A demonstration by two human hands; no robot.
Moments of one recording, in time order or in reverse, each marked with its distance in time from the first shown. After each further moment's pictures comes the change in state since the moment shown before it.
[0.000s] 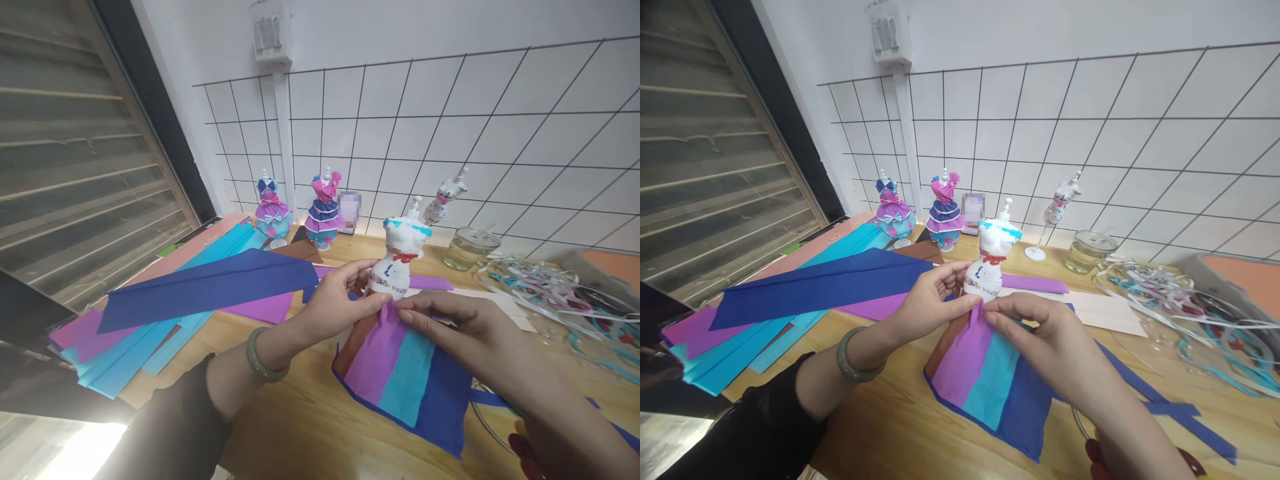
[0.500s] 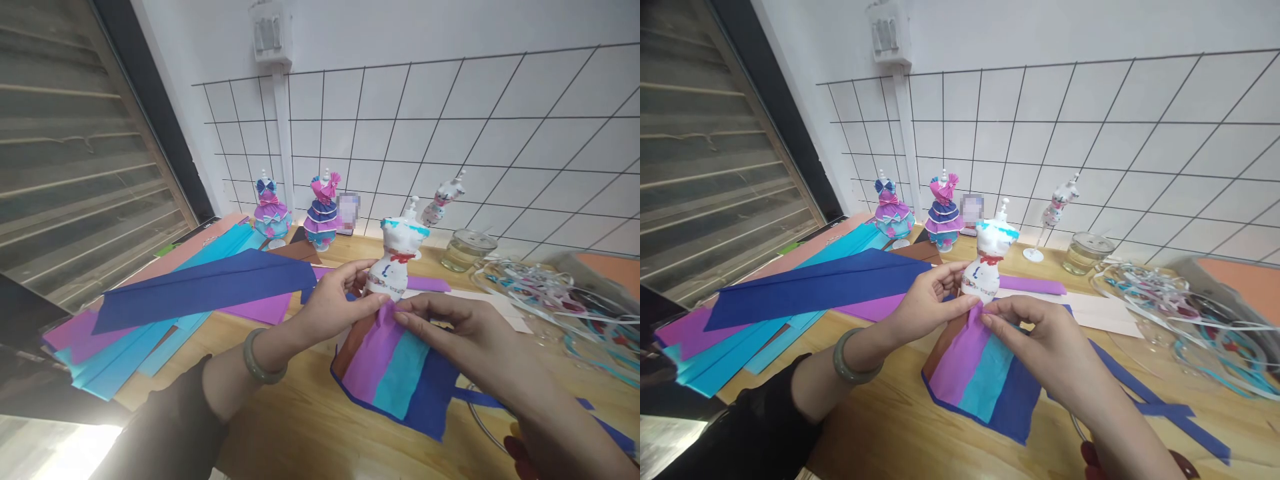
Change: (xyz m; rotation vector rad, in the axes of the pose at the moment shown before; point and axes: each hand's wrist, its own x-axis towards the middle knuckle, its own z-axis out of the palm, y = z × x) left_hand 0.000 -0.002 -0.001 0.007 0.016 0.012; right_hand -0.001 0.001 0.003 -0.020 0.017 0.044
